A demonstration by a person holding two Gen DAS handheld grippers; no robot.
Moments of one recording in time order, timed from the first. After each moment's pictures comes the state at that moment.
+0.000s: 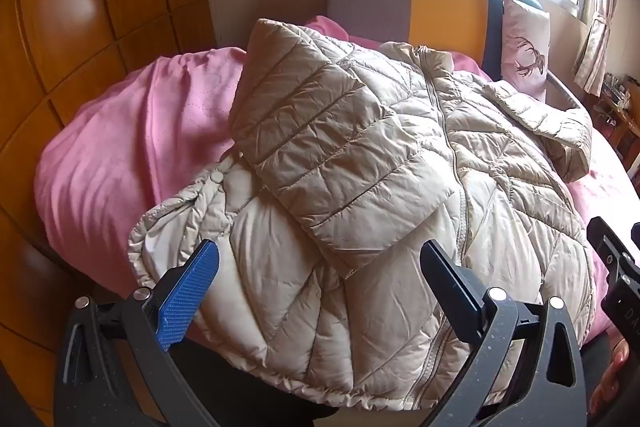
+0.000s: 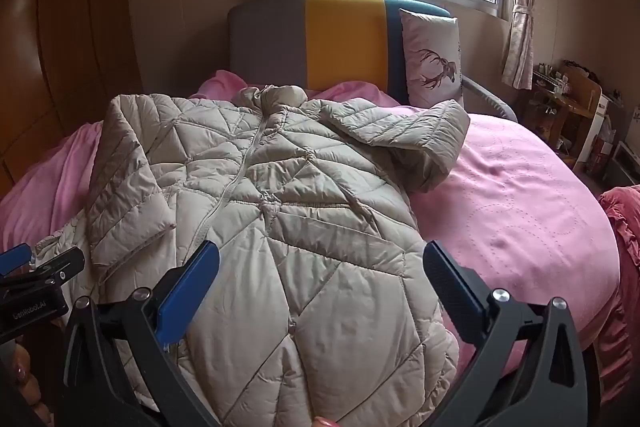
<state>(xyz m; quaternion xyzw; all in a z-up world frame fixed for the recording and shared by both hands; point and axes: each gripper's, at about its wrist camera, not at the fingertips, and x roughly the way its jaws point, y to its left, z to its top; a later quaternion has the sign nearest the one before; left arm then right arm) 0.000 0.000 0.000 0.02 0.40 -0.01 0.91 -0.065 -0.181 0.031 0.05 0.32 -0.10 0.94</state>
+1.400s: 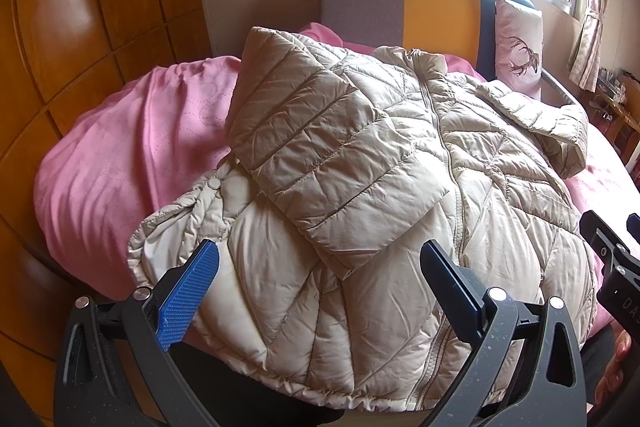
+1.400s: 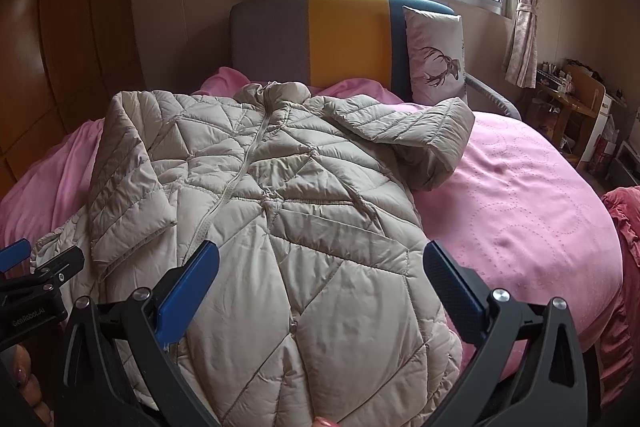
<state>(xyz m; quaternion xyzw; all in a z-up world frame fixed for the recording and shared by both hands) -0.003 -0.003 0.005 0.03 0.39 -0.01 0.92 -0.062 -0.180 0.028 0.05 0.32 -0.09 0.94</state>
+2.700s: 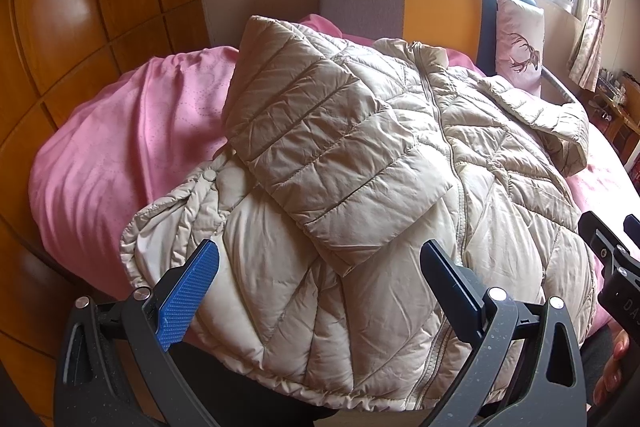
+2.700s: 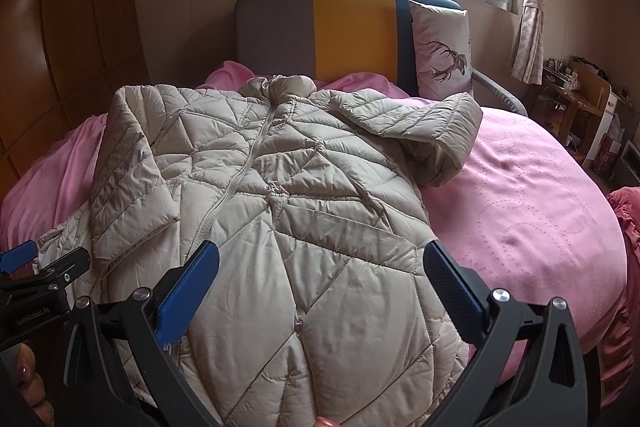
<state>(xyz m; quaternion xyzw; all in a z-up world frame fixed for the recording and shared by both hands) 0.000 -0.003 -0.008 0.02 0.40 -0.02 0.91 -0.058 -0.180 0.025 0.05 0.33 -0.08 0.94</state>
